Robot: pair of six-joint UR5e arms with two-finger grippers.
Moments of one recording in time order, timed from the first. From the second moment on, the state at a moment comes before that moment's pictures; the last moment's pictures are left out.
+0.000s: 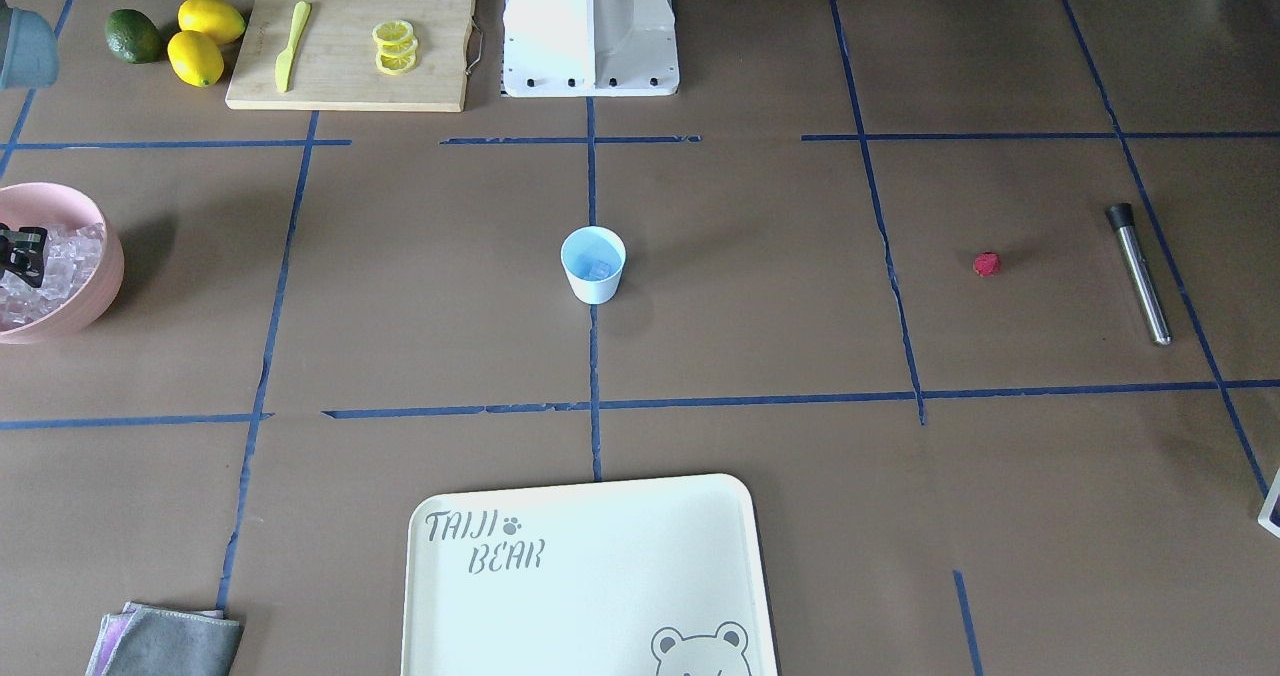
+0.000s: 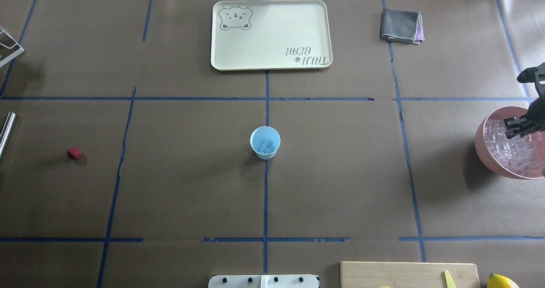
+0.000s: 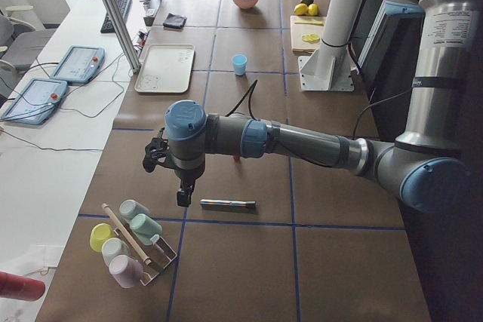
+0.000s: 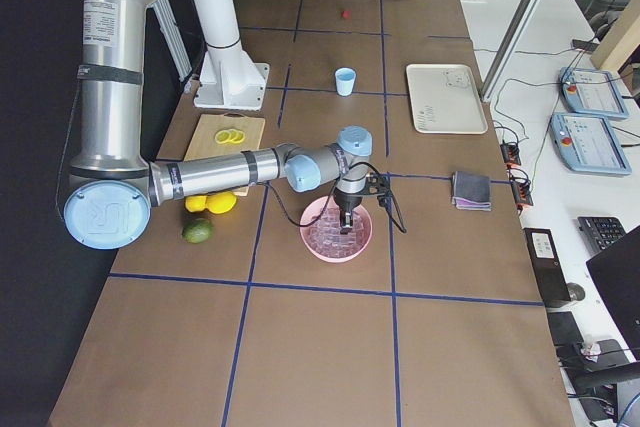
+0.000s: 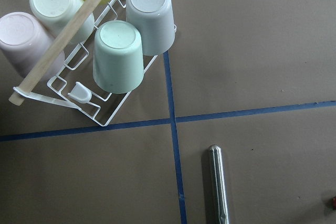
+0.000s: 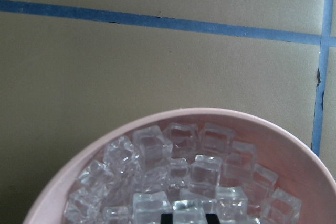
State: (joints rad) left arm -1.66 -1.64 -1.71 -1.47 -2.38 0.09; right arm 1.07 -1.65 1.79 -1.40 2.10 0.52
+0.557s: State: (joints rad) left arm -1.66 -1.64 -1.72 -1.47 -2.39 0.09; right arm 1.11 -1.67 1.95 -1.52 2.13 0.49
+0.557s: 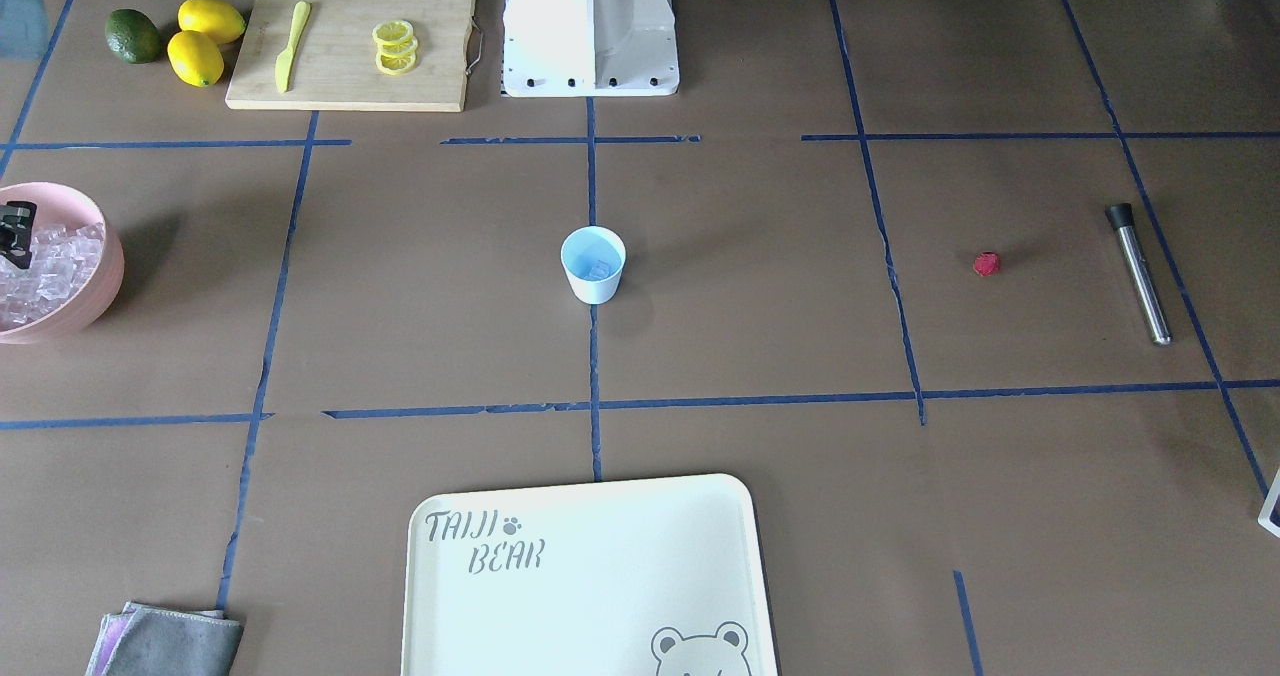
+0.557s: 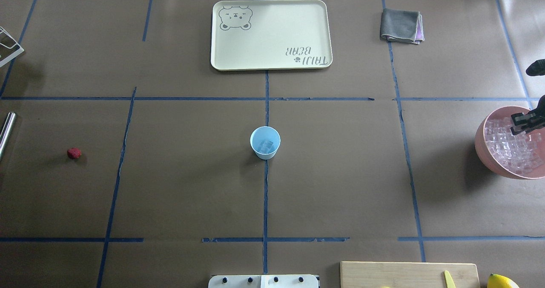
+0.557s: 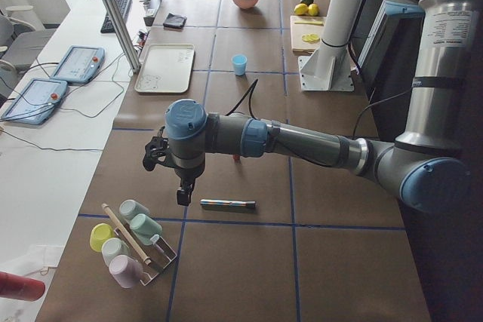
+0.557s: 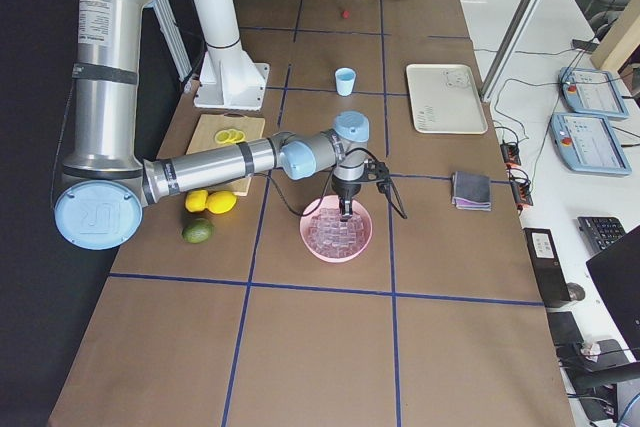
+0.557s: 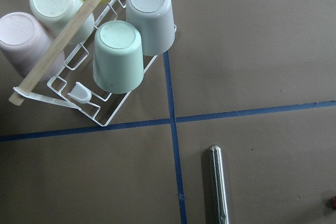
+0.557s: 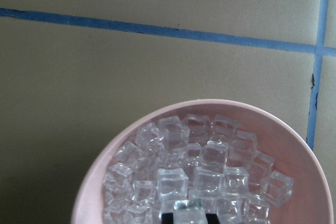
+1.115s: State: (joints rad) left arm -1.65 -1.63 -1.72 -1.47 -2.38 0.09; right arm 1.02 -1.40 2.16 -1.86 2.16 0.61
